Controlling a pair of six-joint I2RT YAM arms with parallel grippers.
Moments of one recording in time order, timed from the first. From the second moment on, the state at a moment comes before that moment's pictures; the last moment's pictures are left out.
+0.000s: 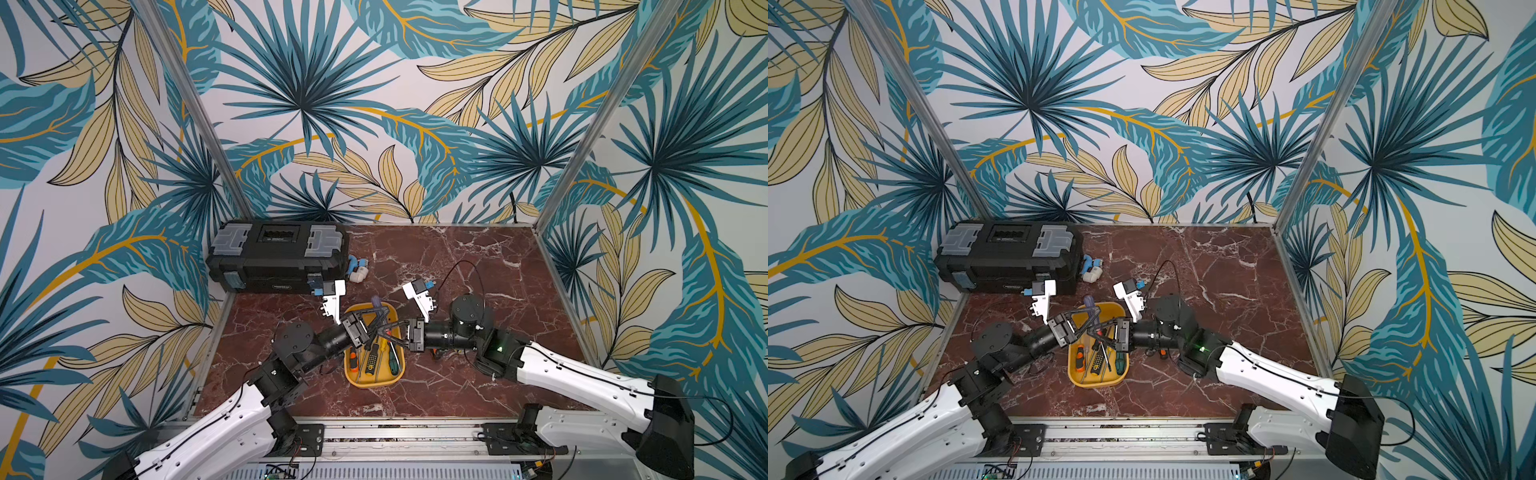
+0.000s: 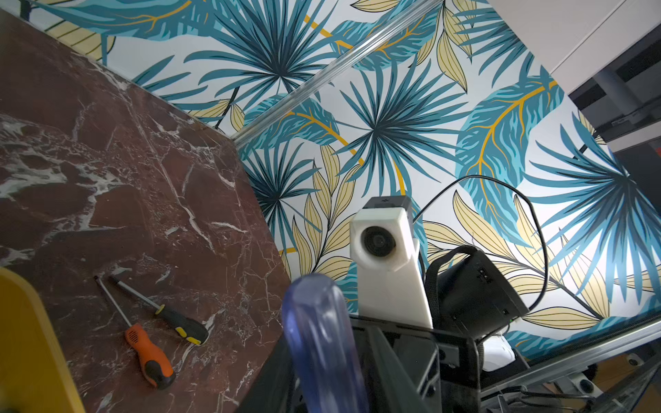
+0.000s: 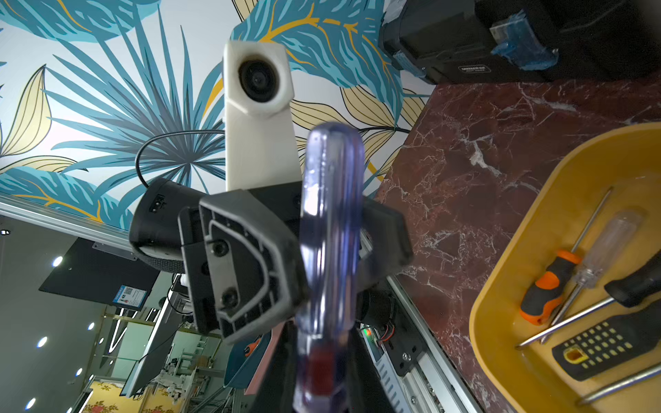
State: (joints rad) left arm -0.75 0.71 0.49 0.30 0.23 -1.09; right arm 0.94 1.16 0.81 0.19 -0.45 0.97
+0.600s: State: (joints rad) left arm -0.72 0.78 0.56 -0.12 0.07 -0.98; right arm 1.07 1.16 0.89 -0.19 -0.21 0.82
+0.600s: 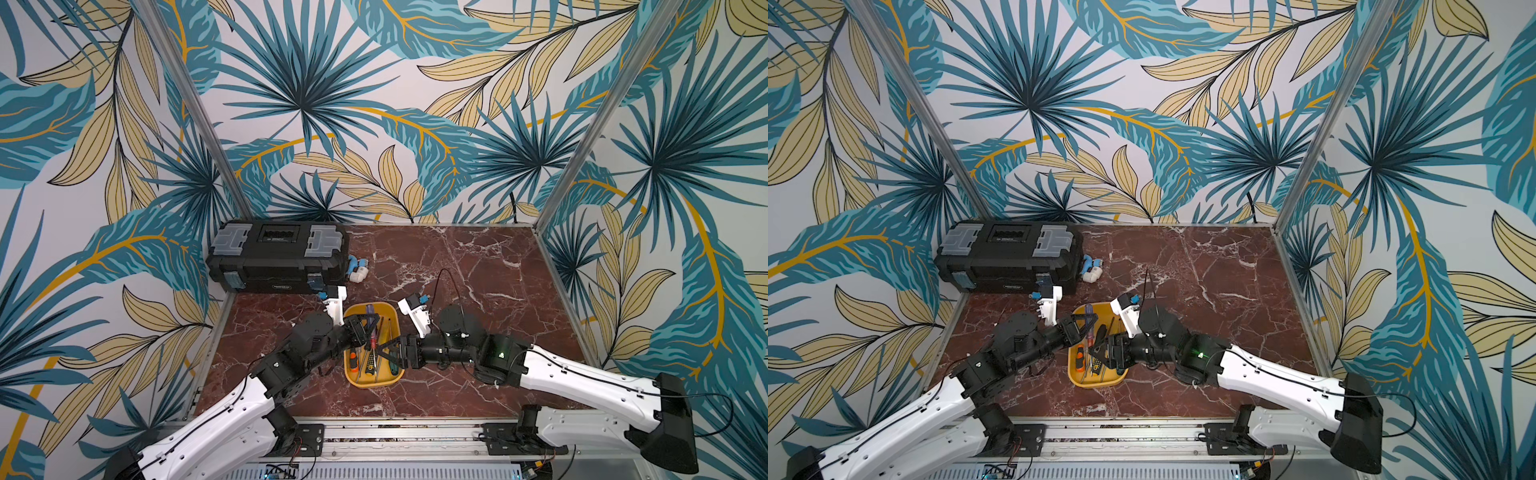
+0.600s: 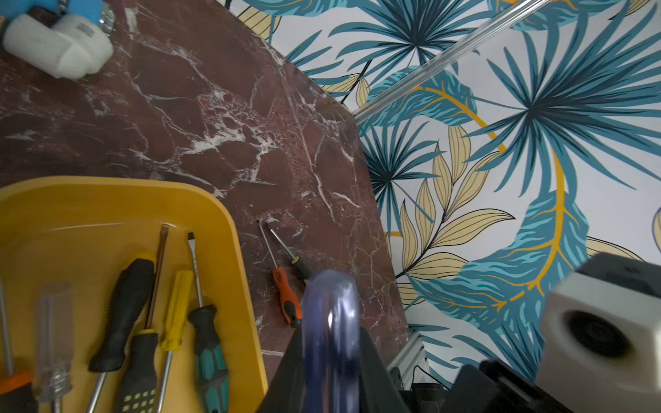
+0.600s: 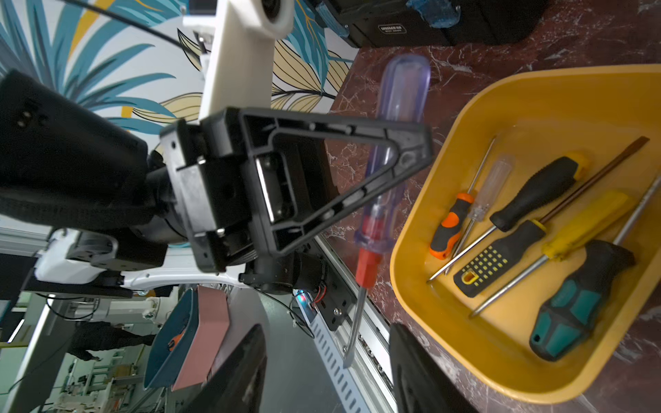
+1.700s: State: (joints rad) left arm -0.69 0.77 0.51 0.02 0.13 -1.04; right arm 1.15 1.31 0.94 -0.22 -0.06 0.81
